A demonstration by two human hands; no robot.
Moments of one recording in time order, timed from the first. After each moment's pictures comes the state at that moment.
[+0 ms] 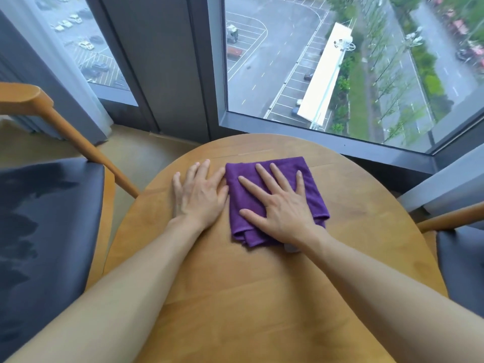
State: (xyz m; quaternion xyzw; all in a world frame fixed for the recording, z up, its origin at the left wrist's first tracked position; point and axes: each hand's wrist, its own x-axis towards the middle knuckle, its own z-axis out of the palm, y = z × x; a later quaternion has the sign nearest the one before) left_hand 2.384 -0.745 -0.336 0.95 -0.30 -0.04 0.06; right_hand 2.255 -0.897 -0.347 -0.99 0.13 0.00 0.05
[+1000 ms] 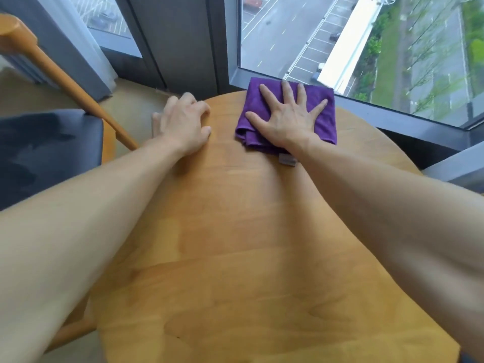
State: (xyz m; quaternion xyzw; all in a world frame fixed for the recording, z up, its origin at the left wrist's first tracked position) left_hand 2.442 -0.748 -0.309 0.96 -0.29 -0.04 0.05; right_hand 2.360 -0.953 -0.342 -0.96 0.25 0.01 0.07
